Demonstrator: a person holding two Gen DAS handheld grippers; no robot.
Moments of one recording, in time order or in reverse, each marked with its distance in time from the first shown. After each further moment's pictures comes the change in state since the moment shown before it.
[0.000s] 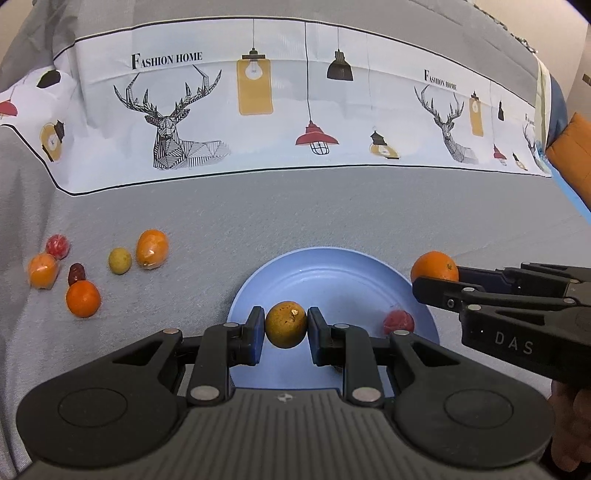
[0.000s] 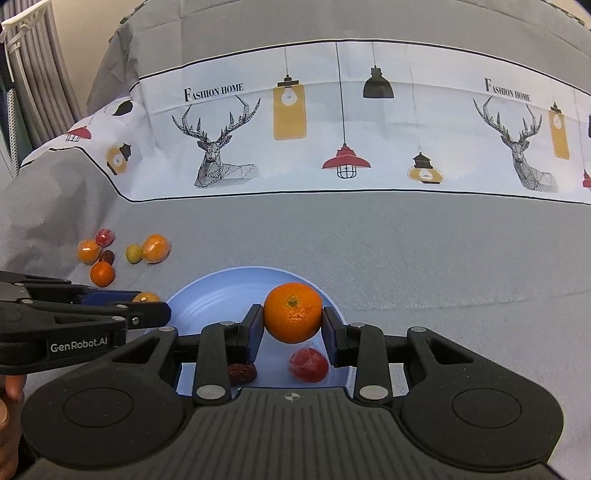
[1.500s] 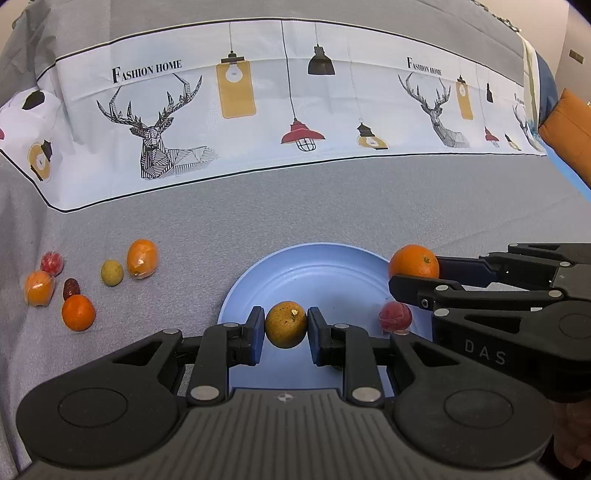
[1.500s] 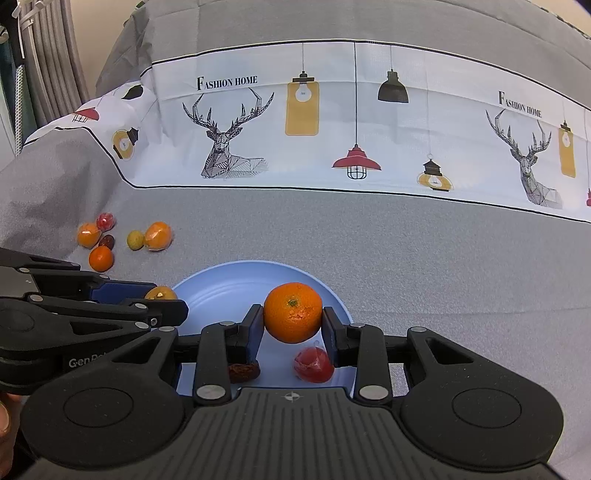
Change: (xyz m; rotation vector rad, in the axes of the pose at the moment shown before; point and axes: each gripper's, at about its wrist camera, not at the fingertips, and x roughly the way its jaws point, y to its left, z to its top) left arm 0.004 -0.013 -0.003 0.078 -0.009 0.010; right arm 0.007 0.015 -0.003 -0.062 0.003 -0.023
